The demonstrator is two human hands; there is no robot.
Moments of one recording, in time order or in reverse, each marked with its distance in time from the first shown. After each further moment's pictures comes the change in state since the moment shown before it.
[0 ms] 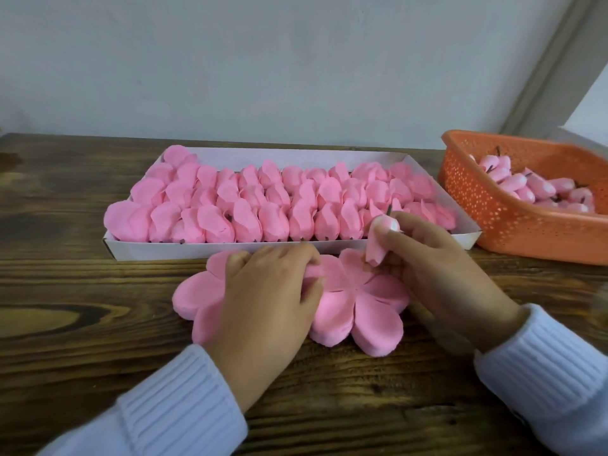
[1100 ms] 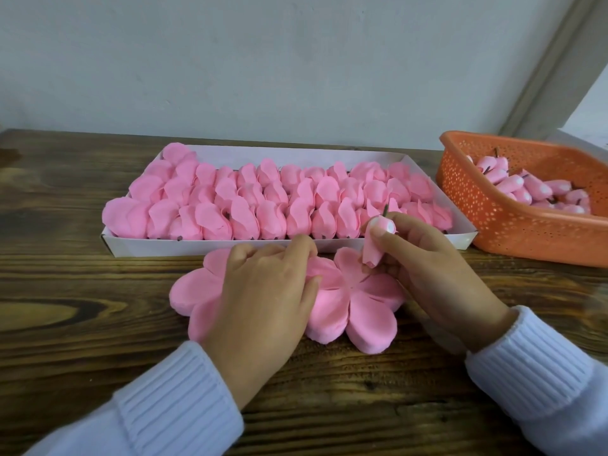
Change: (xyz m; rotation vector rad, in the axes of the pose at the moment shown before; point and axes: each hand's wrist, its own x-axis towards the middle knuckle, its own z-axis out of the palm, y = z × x) left_hand -0.001 0.002 0.000 0.088 0.033 0.096; right_hand 0.001 0.005 -0.004 -0.031 -0.014 -0.057
